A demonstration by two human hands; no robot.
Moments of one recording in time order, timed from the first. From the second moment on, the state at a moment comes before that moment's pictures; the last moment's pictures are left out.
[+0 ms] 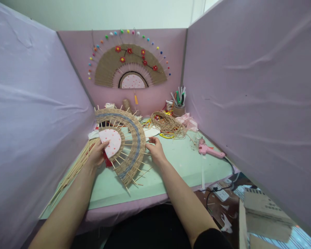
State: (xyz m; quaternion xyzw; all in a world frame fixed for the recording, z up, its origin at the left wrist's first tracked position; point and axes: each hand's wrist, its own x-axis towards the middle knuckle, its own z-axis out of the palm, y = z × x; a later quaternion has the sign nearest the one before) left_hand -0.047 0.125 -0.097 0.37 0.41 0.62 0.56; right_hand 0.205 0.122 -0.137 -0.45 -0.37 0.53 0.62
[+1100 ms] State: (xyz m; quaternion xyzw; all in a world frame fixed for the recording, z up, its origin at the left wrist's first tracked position) left_hand -0.059 0.131 -0.100 0.37 0.36 0.63 0.58; right_hand 0.211 0.117 -0.123 -0.37 -0.33 0.63 0.60
